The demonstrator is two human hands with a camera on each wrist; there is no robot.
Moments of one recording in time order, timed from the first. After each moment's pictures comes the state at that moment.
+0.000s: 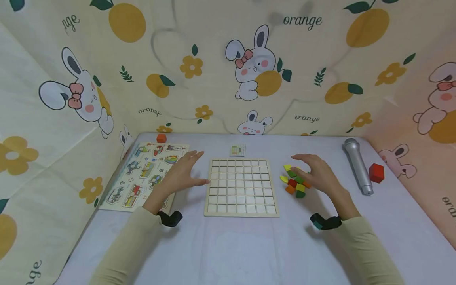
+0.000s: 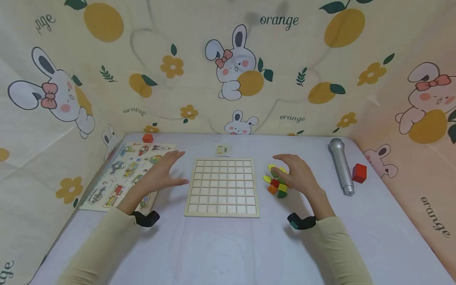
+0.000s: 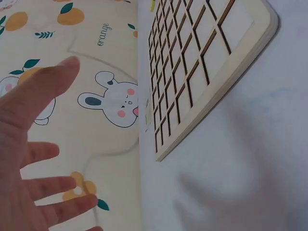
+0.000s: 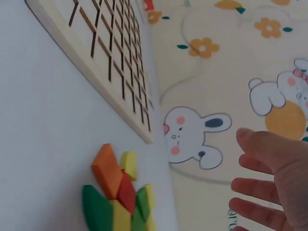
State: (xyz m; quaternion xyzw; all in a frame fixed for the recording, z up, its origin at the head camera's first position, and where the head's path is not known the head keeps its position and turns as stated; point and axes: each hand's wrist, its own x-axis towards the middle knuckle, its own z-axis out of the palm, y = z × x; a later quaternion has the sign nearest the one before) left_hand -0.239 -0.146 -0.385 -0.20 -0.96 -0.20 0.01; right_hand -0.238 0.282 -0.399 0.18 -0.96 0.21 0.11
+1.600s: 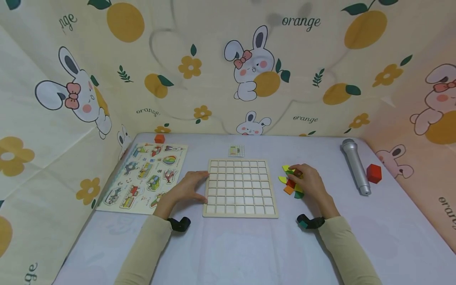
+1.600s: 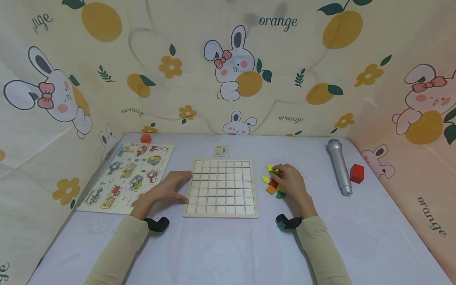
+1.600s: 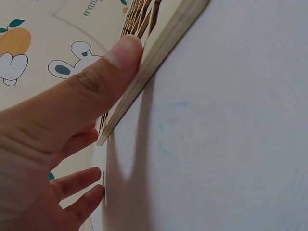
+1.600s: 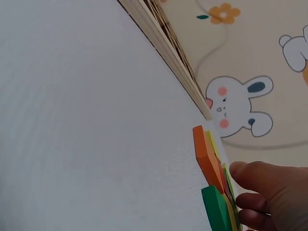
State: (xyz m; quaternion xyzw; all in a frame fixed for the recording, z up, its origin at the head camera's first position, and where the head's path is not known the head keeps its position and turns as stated) left_hand -0.252 -0.144 -0.452 -0.33 -0.92 -0.23 -0.03; right_hand -0.259 0.283 -0.464 0.05 -0.96 0.25 0.09
